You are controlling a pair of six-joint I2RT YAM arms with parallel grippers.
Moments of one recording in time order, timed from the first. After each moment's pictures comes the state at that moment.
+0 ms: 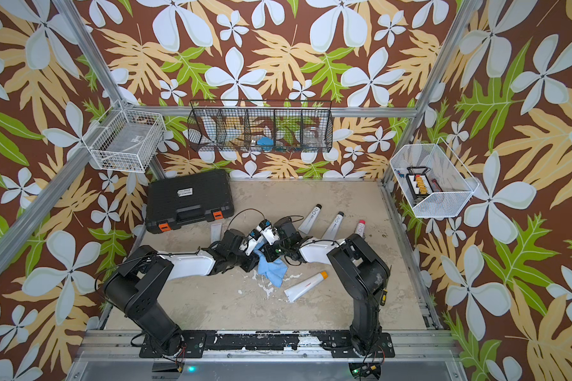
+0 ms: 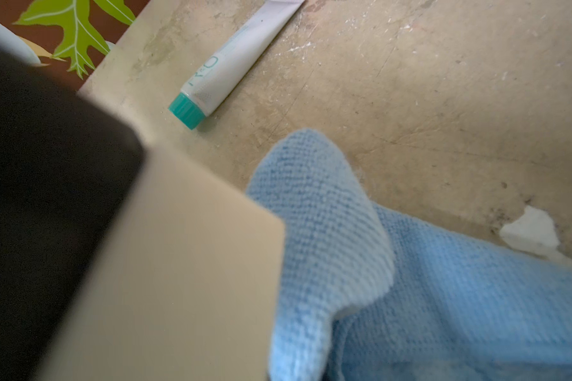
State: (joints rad) left arm -0.59 1.69 0.72 0.11 0.24 -0.02; right arm 0.66 1.89 0.99 0.13 -0.45 0.13
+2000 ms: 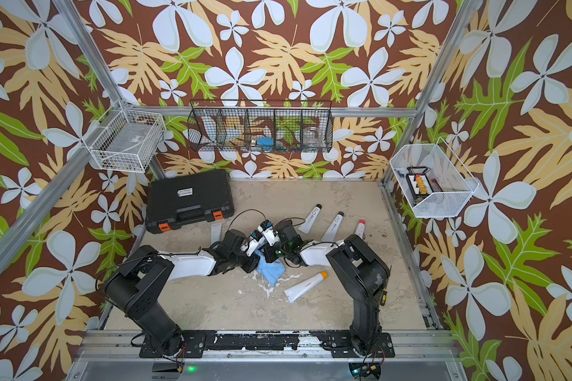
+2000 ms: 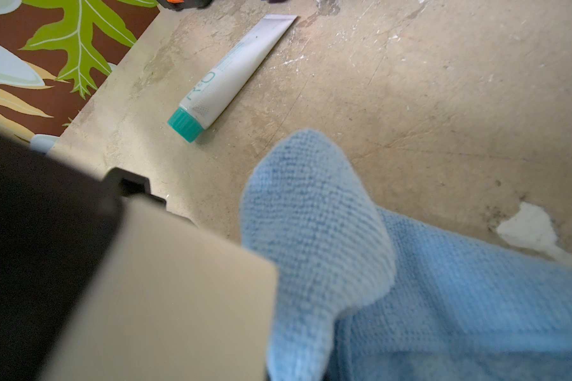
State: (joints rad) left arm -0.59 1.69 0.72 0.11 0.25 -0.02; right arm 0.66 1.89 0.94 0.23 -0.42 0.18
